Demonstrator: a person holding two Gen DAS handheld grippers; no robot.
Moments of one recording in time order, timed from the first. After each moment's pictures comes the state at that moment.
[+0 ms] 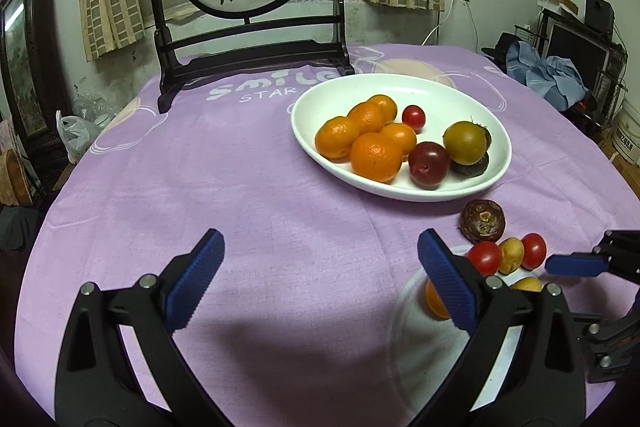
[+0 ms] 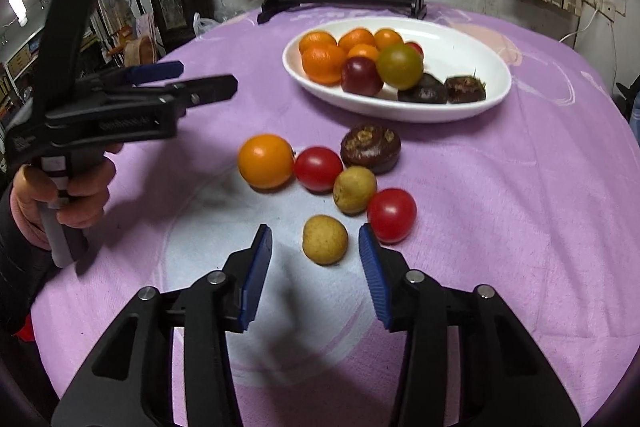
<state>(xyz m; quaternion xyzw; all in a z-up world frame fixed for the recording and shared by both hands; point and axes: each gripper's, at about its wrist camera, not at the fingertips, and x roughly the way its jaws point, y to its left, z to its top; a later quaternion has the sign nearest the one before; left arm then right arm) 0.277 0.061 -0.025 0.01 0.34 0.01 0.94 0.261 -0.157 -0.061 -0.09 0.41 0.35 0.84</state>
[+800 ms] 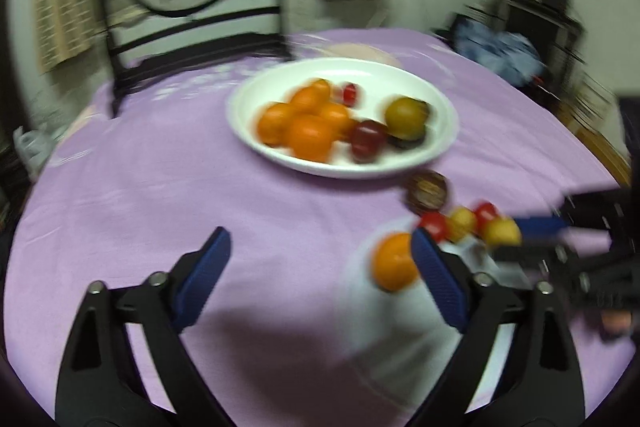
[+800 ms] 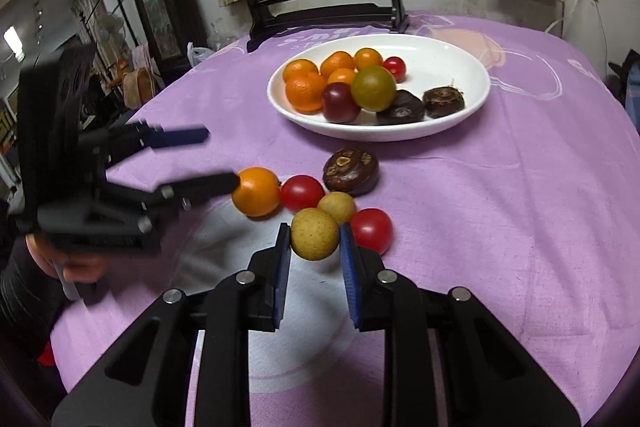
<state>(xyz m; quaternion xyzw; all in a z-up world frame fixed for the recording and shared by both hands) 0.269 0.037 -0.029 0.04 0.36 -0.10 0.93 0.272 -0.178 -0.047 -0.03 0.40 0.34 0.85</state>
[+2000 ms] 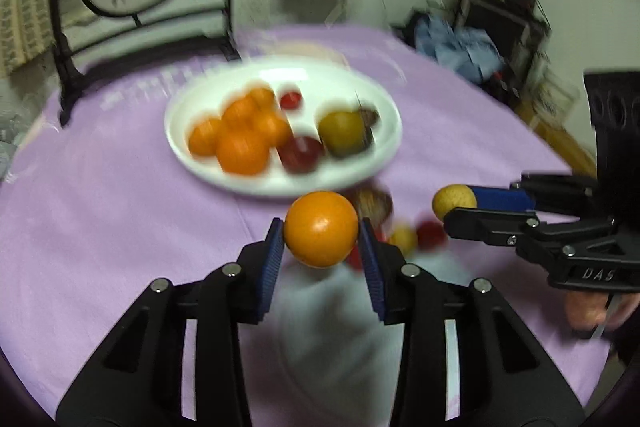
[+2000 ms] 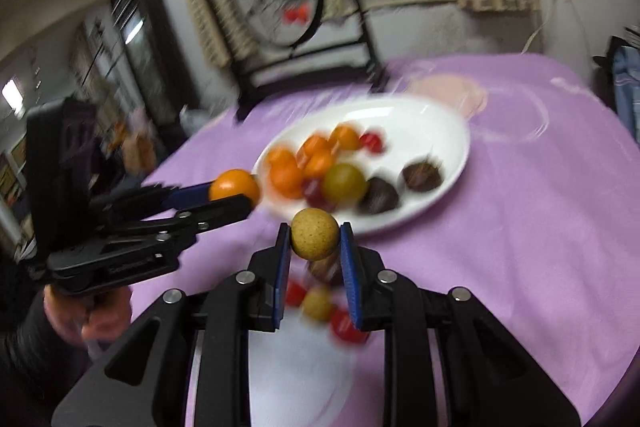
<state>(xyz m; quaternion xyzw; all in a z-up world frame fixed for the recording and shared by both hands) 0.291 0.018 -0.016 0.01 0.36 -0.16 0.92 0.315 -0.193 -0.014 0.06 0.32 0.32 0.89</state>
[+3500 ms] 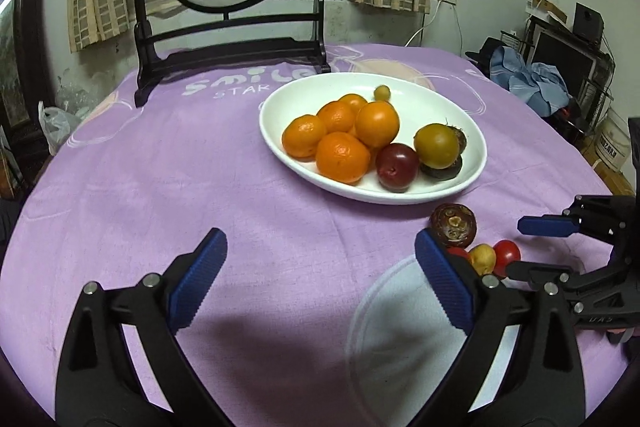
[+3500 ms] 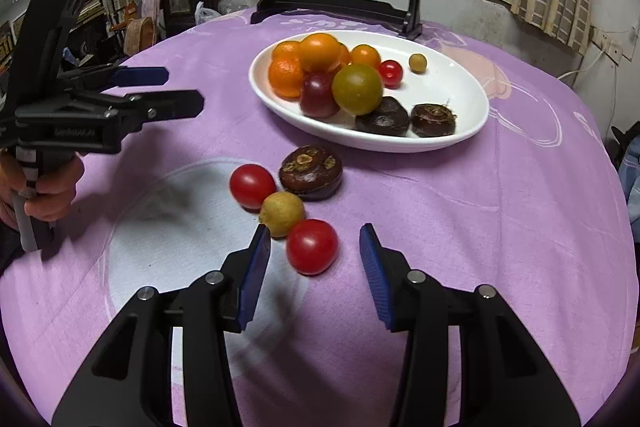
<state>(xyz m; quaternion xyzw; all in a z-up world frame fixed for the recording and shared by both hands) 0.282 0.048 -0.028 -0.02 0.35 -0.03 0.94 0.293 -0.175 -0.058 -0.16 0.37 0.35 0.84</state>
